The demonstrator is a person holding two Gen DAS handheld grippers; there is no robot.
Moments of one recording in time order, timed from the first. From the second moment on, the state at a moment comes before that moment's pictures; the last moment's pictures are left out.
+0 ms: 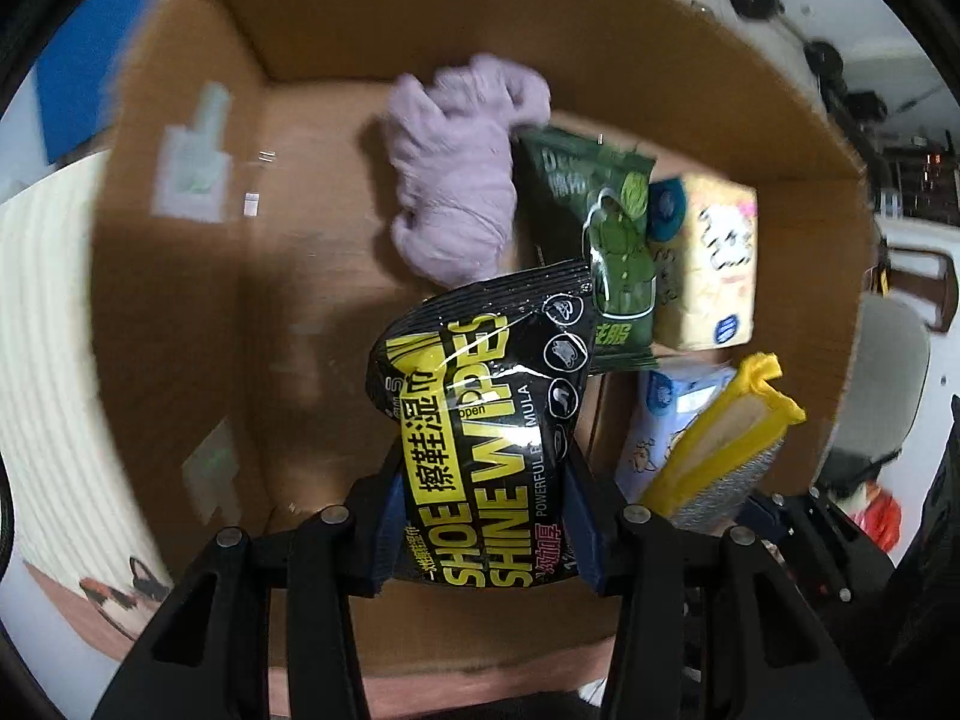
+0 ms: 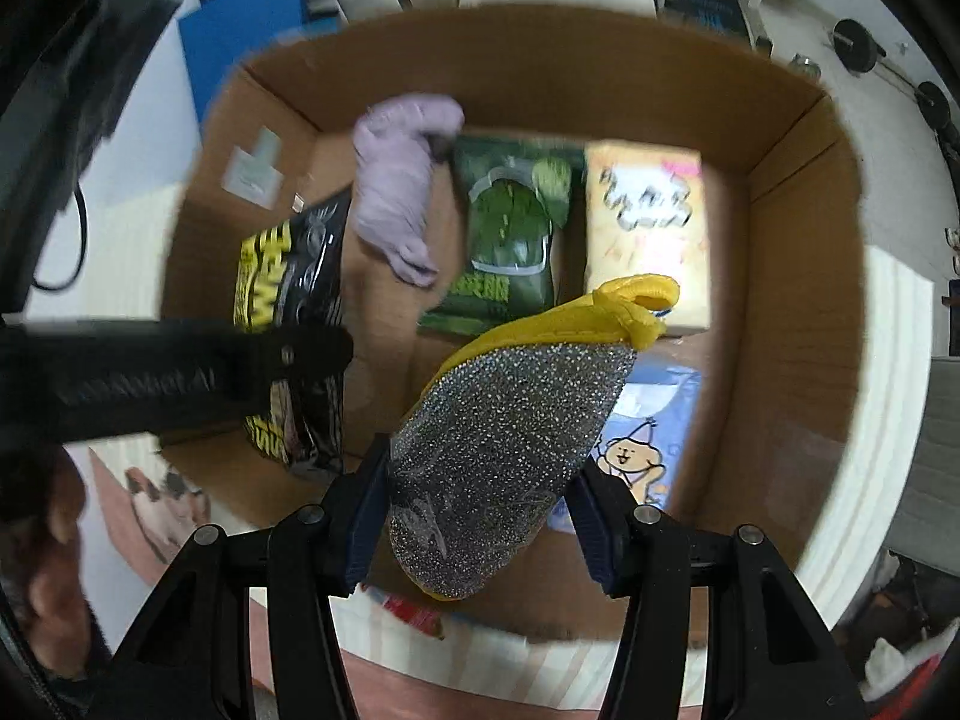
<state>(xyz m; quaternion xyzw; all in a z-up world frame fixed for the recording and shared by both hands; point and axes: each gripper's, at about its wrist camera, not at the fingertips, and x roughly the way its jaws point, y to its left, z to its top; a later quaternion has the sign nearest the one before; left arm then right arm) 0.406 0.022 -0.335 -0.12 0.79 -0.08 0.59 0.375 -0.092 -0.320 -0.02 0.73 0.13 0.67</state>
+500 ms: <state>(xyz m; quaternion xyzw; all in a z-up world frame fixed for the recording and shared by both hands) 0.390 0.006 -0.394 -0.10 0.84 -0.09 0.53 0.381 -0.083 -0.368 -0.05 0.75 0.13 0.65</state>
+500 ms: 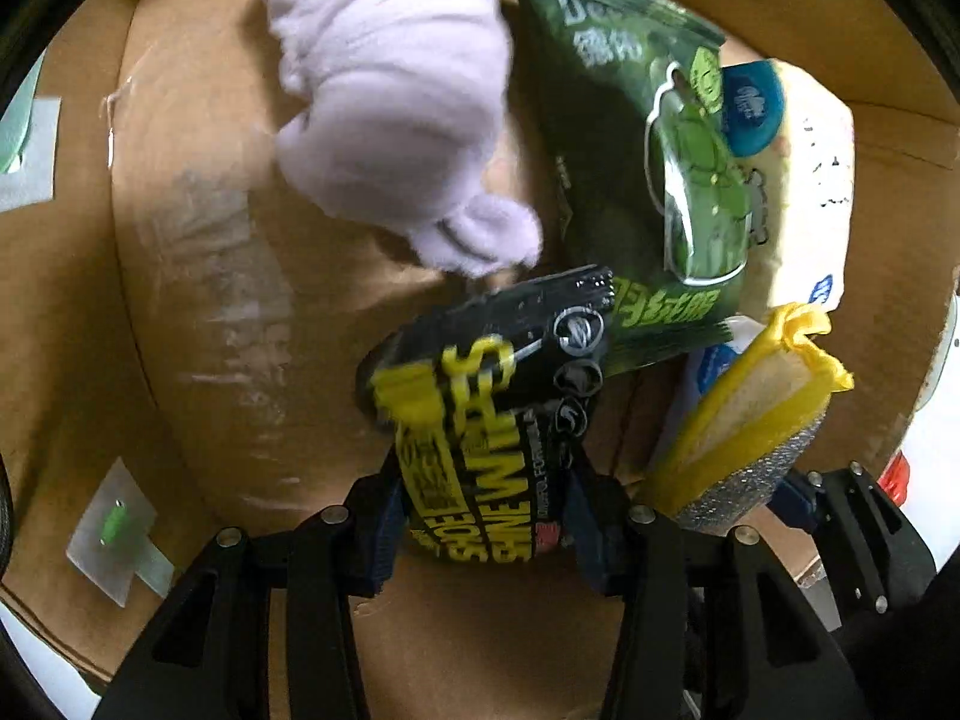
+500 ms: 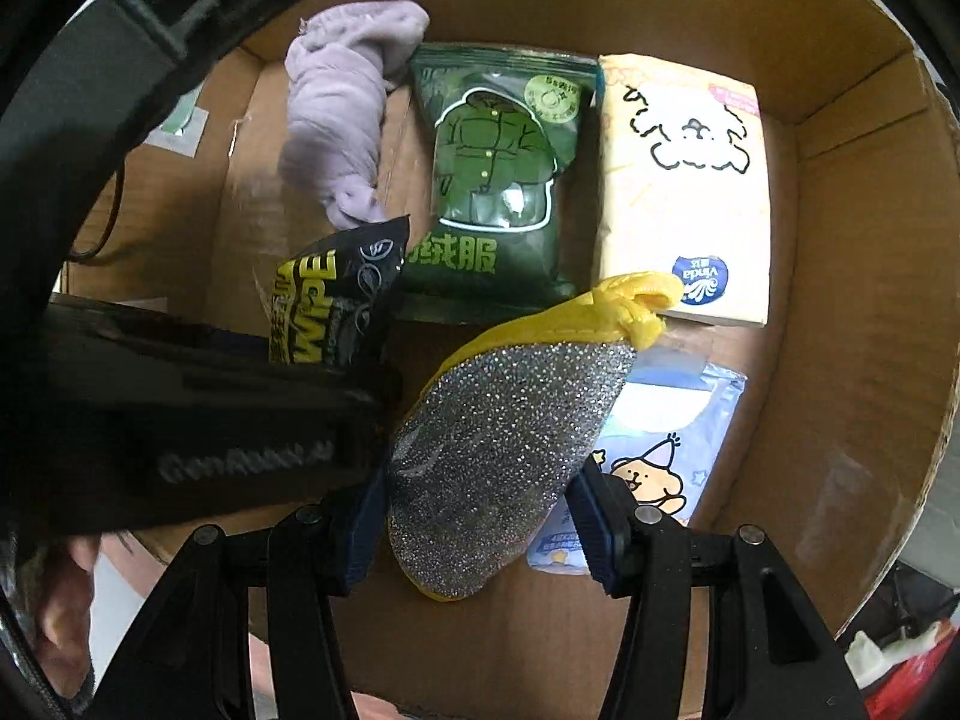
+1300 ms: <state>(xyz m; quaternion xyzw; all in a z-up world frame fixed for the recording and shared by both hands) 0.327 0.020 -0.215 0.00 0.70 -0.03 0.71 0.331 -0.112 -0.246 0.00 0.69 0.07 0.72</state>
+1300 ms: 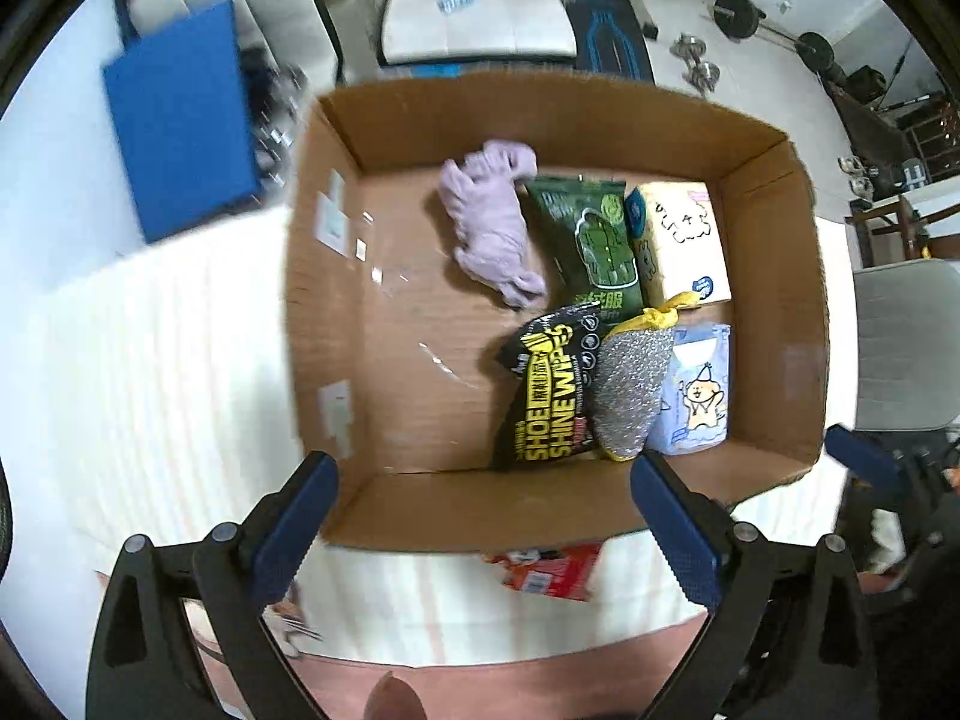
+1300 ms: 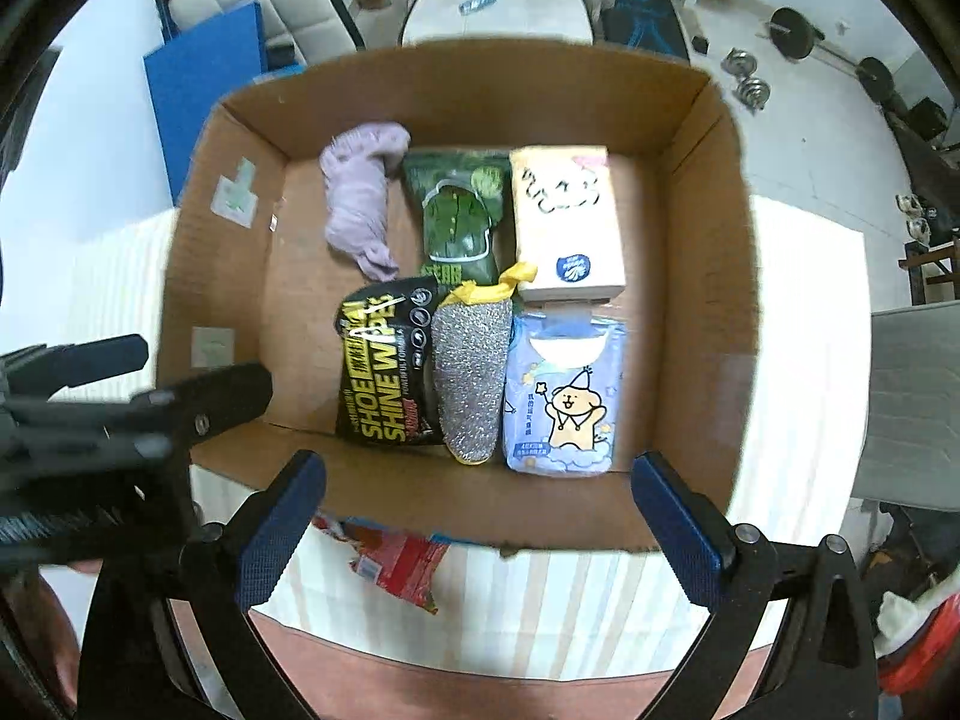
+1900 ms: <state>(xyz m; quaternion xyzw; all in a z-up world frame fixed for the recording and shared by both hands) 0.185 0.091 -0.291 0.10 0.65 0.11 0.74 0.204 -0.087 -0.348 0.08 0.72 0.07 0.69</state>
